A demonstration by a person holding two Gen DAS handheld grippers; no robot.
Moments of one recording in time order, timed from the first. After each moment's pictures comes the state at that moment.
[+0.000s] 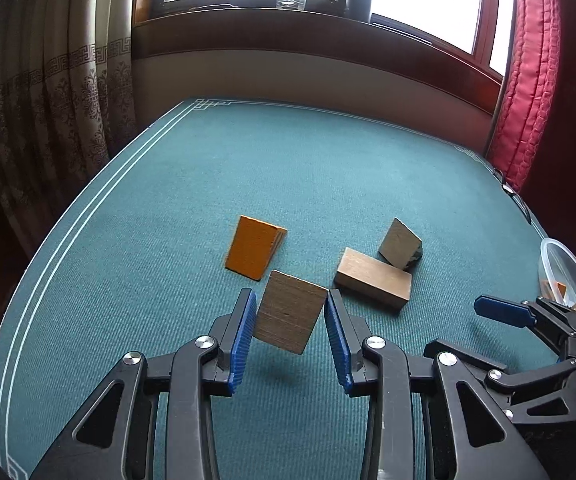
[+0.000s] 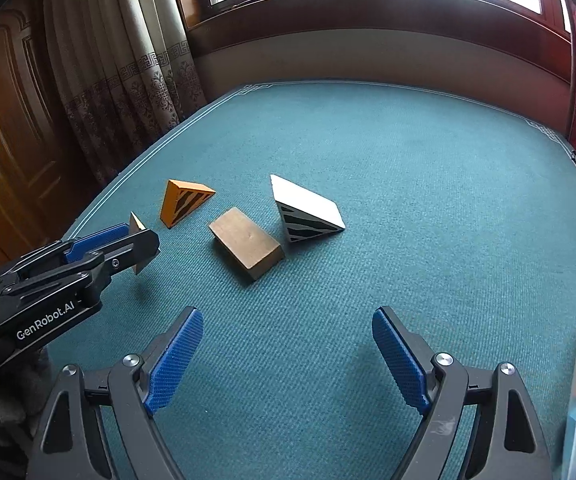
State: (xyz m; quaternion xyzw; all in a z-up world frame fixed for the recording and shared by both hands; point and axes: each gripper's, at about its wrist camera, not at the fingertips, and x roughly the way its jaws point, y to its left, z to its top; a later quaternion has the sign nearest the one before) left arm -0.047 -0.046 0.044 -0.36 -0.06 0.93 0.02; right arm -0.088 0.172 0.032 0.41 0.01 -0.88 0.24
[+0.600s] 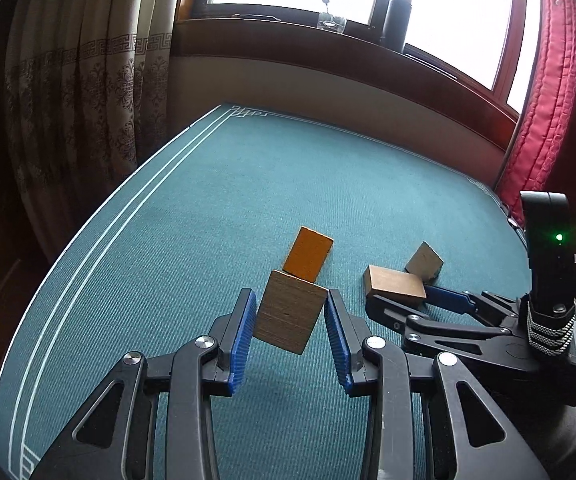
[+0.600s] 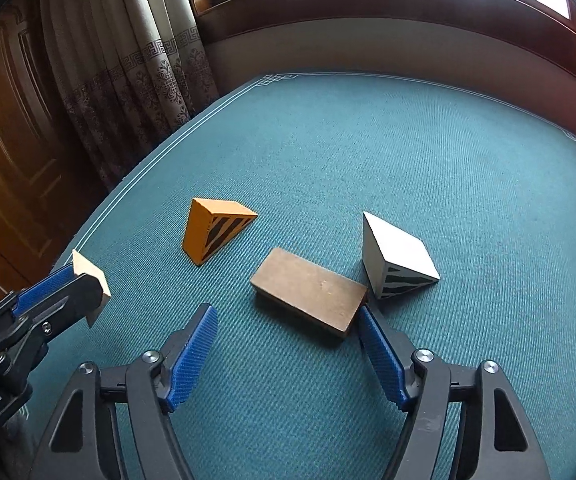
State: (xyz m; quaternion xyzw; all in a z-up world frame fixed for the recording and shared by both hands) left arm -0.023 -0.090 0.054 -0.34 -0.11 0.93 0.00; right arm -0.125 0.107 0.028 0.43 0.02 -0.87 0.24
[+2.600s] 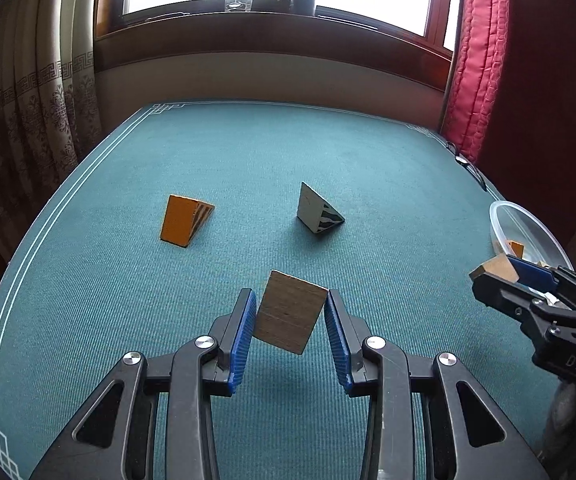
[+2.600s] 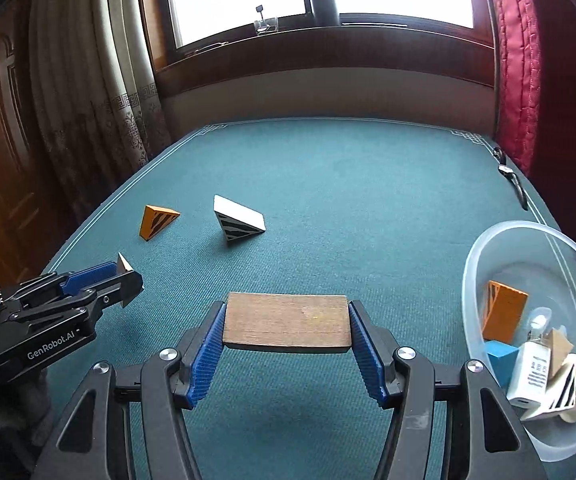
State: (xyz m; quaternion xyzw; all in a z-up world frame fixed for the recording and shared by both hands) left arm -0.010 0.013 0.050 -0.36 -0.03 0.93 0.08; right arm -0.024 0.243 0.068 0.36 -0.01 -0.92 0.16
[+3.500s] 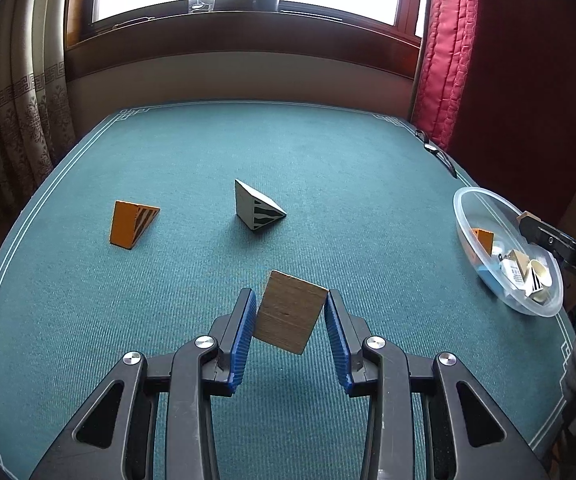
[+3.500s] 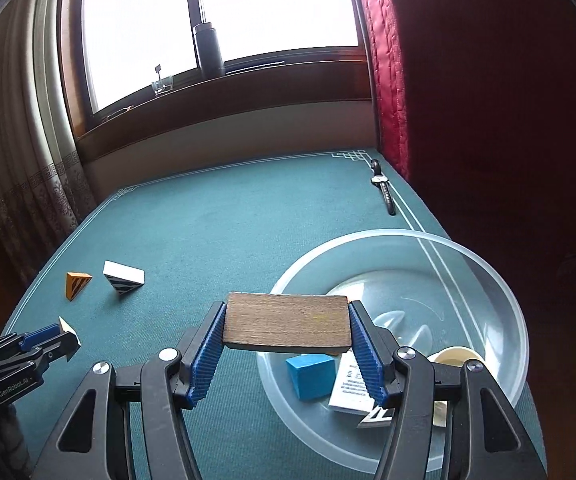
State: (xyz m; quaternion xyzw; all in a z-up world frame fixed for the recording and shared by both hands) left arm -0.003 0.054 0.056 -0.37 -0.02 0.92 0.12; right arm -0.016 0.355 0.086 0.30 -0.06 -0.95 0.03
